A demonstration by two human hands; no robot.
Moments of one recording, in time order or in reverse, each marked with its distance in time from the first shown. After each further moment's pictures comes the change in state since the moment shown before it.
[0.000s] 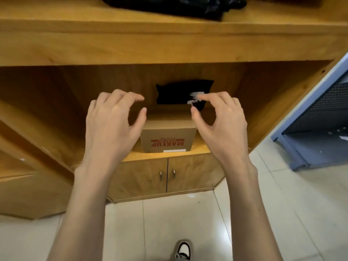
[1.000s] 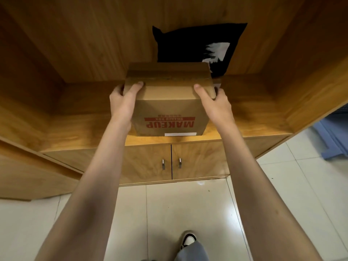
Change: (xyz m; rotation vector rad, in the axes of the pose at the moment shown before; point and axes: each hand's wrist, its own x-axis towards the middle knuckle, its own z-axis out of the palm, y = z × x) left_hand 0.011 -0.083 0.247 -0.844 -0.134 -1.020; right_hand 0.020 0.160 0.209 0.388 -0.381 0.719
